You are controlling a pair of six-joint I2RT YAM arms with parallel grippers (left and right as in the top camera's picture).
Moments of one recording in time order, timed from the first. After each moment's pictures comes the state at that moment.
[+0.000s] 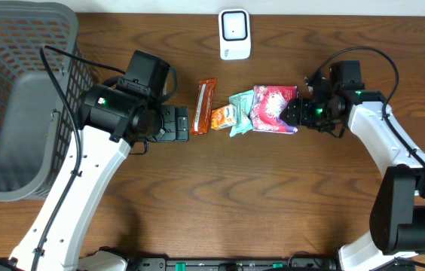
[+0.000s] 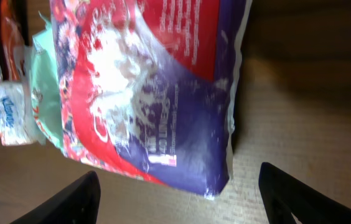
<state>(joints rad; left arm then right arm) -0.36 1.45 1.52 -1.31 -0.01 -0.38 0.04 1.76 1.18 -0.64 -0.39 0.16</state>
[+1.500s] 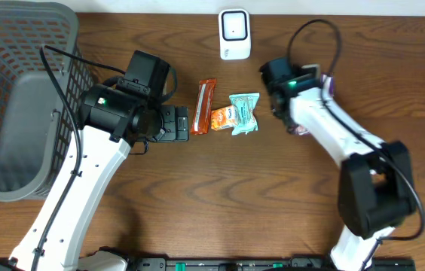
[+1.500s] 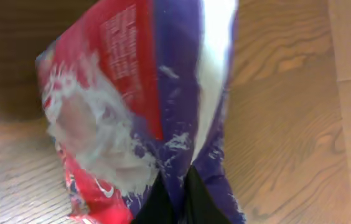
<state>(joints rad) -0.36 1.45 1.52 -1.31 -0.01 -0.38 0.39 1.92 1.40 -0.91 0.76 0.44</state>
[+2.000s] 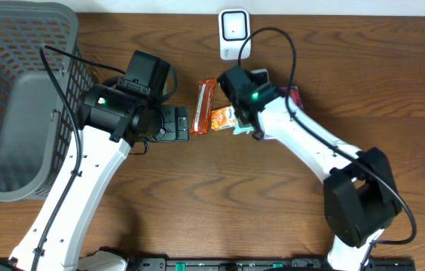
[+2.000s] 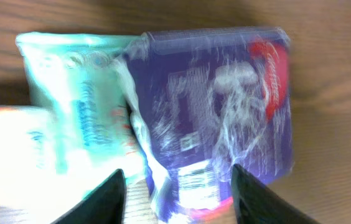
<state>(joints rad) -0.36 1.45 1.52 -1.31 -0.01 -0.38 0.58 1.93 1.49 -0.88 0.46 0.46</state>
